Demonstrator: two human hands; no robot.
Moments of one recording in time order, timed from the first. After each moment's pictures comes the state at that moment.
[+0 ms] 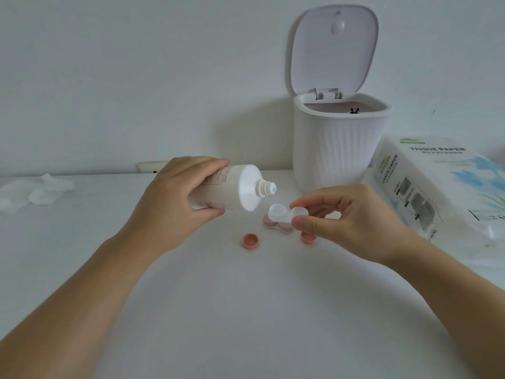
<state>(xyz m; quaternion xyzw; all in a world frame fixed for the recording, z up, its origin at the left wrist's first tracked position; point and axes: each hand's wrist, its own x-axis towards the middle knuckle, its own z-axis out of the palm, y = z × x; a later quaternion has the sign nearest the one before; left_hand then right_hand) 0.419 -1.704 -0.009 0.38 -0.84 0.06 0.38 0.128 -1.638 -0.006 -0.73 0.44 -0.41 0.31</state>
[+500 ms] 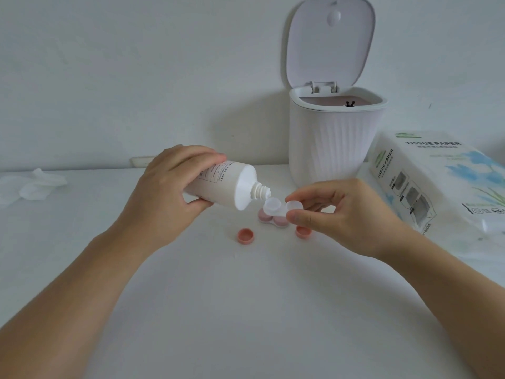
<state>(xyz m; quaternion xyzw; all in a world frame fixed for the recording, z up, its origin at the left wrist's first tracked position) 0.413 -1.699 -0.005 0.38 -0.84 0.09 0.38 0.128 -1.638 -0.004 -0.74 0.46 -0.39 0.30</state>
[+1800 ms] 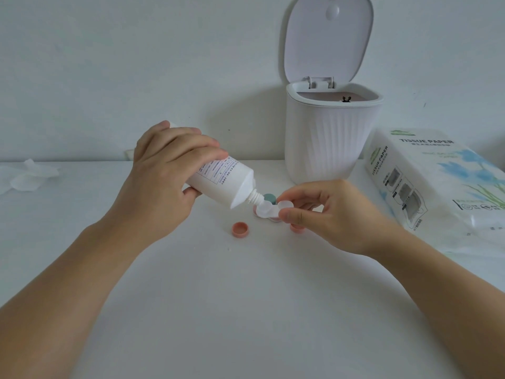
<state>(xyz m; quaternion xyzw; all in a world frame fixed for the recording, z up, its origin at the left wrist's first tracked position) 0.410 -1.696 0.003 0.34 -0.85 0.18 0.36 0.129 -1.641 -0.010 -0.74 0.50 -0.34 0.30</state>
